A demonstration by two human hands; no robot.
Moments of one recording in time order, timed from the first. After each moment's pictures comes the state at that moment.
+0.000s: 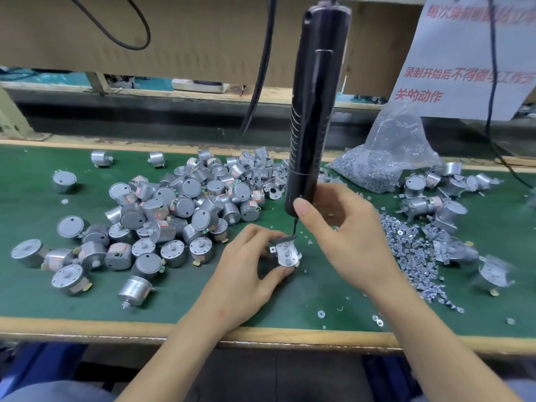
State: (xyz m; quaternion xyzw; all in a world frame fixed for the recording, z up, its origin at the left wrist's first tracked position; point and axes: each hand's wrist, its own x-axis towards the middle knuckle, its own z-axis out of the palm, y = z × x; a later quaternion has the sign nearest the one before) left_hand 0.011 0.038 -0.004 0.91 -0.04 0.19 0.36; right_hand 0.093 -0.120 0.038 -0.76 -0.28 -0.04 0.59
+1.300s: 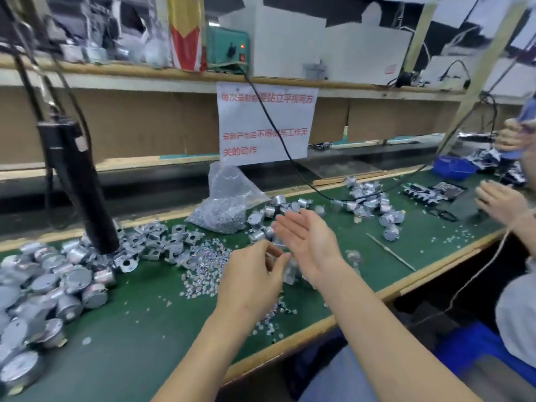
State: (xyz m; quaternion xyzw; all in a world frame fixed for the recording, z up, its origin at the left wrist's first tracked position) left_hand 0.093 -0.161 0.059 0.90 -0.10 0.14 0.40; right_hand 0.129 -0.286 0.087 -0.49 0.13 -0.02 0.86
